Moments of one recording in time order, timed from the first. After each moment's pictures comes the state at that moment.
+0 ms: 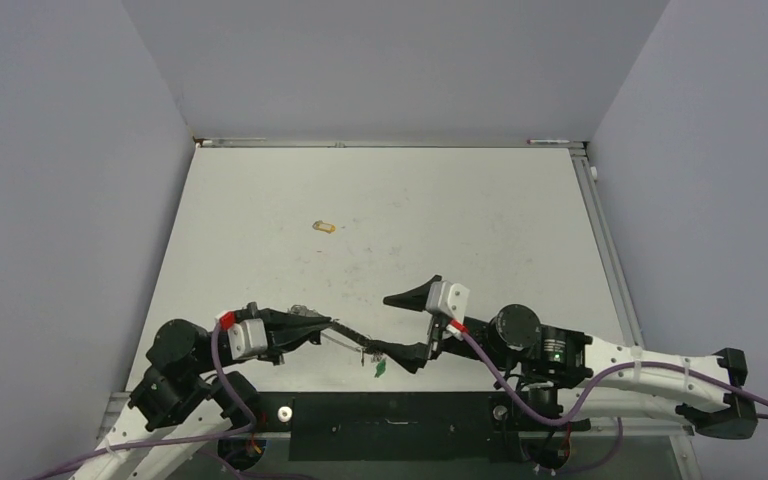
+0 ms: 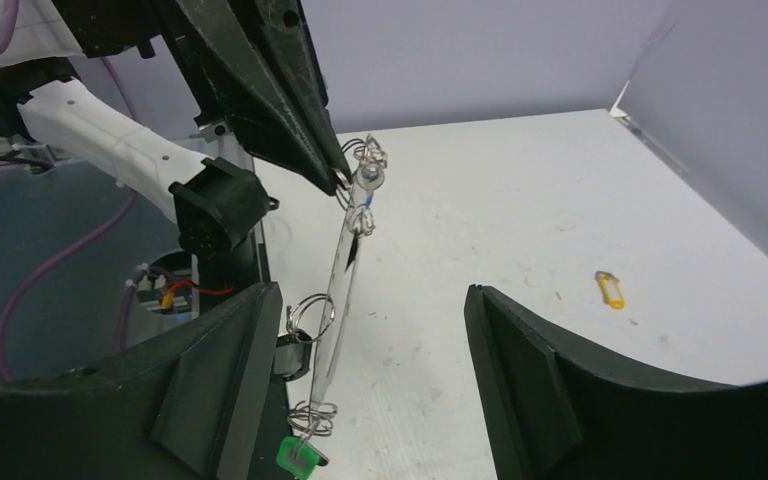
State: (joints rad) left arm -0.76 0.22 0.57 -0.19 0.56 0.10; right arm 1.36 0.75 0.72 0.07 0.06 -0.09
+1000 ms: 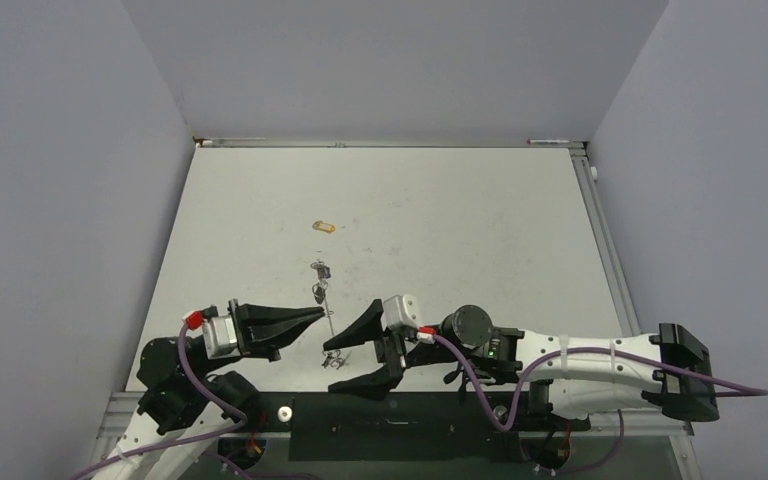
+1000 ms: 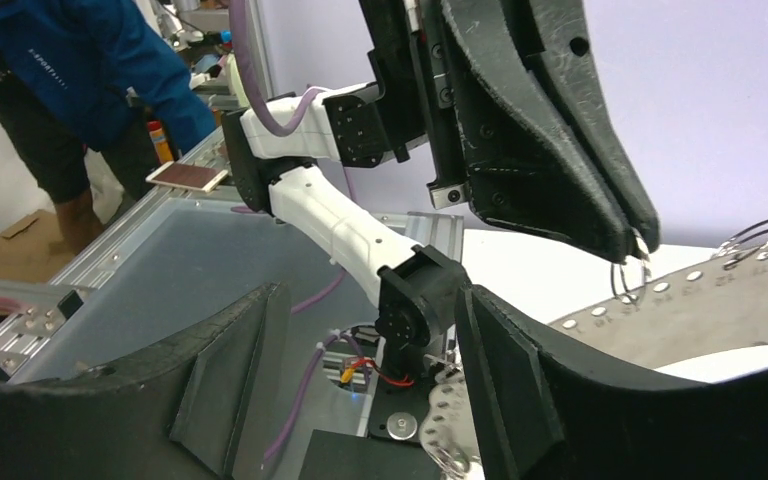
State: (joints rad) left arm -0.66 0.15 0.47 0.13 0.57 -0.13; right arm 1.36 1.08 0.68 0.66 -0.38 0.13
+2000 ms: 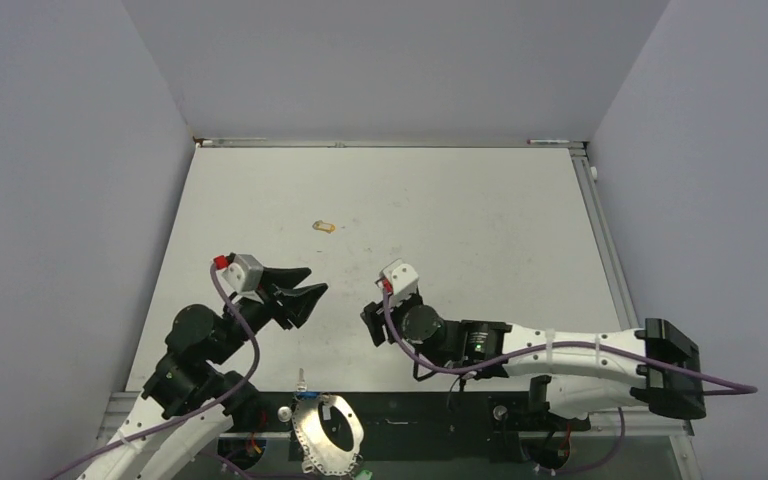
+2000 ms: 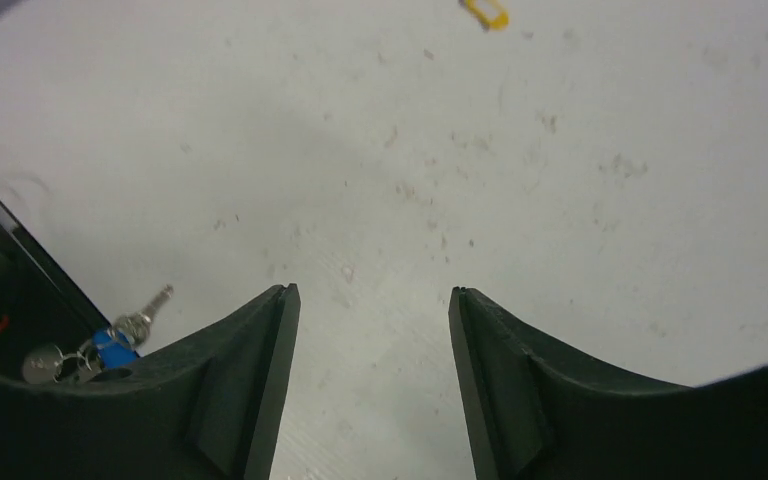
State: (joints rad) left arm -0.66 0.26 0.49 -0.06 0.16 -0.29; right arm 1.33 1.12 0.73 0.09 0.55 0.27
